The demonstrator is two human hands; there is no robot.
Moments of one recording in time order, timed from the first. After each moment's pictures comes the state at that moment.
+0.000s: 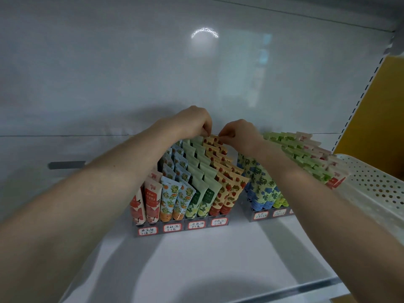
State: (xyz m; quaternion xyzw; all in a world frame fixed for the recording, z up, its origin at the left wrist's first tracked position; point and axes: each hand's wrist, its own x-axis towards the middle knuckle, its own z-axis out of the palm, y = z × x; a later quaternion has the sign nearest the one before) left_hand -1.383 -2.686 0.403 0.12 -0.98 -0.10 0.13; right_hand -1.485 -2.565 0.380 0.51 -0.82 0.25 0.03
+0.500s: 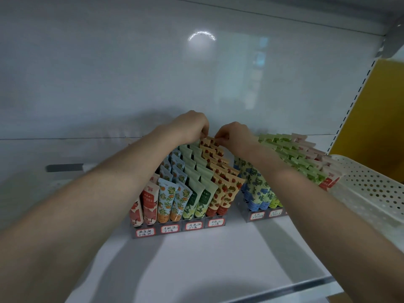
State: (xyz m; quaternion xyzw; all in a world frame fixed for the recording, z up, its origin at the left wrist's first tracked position) left_hand -1.385 -2.680 0.397 0.15 -0.98 -0.07 0.14; right_hand -1.482 -2.566 0.380 0.51 -0.83 0.23 0.05
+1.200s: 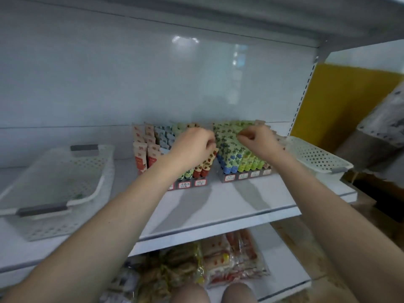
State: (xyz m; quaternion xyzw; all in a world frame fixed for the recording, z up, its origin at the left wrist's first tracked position) left_hand -1.274 -2.530 0.386 0.10 -0.95 -0.13 0.27; right_hand -1.413 -2.408 0.394 0.43 -0.84 0.32 0.08
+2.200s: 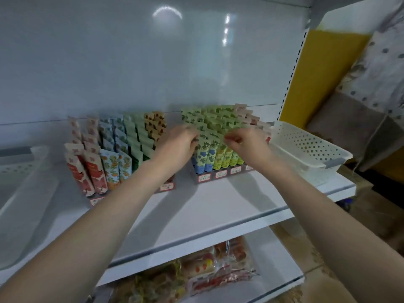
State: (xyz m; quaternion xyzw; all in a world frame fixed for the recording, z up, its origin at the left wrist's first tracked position) left_hand -1.377 -2.531 0.335 0.09 -0.94 -0.07 0.32; right_hand -1.497 -2.390 0.342 0.46 -0.82 0.31 0.11
